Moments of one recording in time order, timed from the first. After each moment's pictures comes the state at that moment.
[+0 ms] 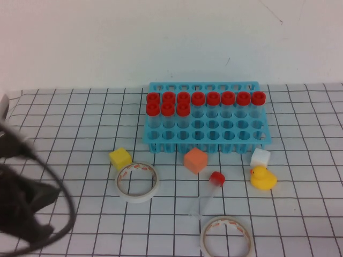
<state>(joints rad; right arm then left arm) -0.03 -0.02 0.03 0.96 0.28 -0.13 -0.11 0.90 -0.78 -0.44 0.82 0.65</state>
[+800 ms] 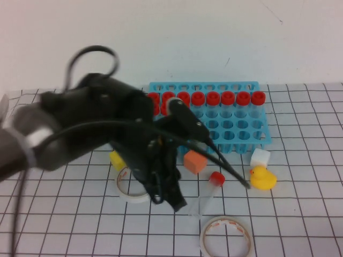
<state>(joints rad) -0.03 -0.02 0.03 0.96 0.41 -0.28 -0.64 1.67 -1.32 -0.04 0.92 0.32</state>
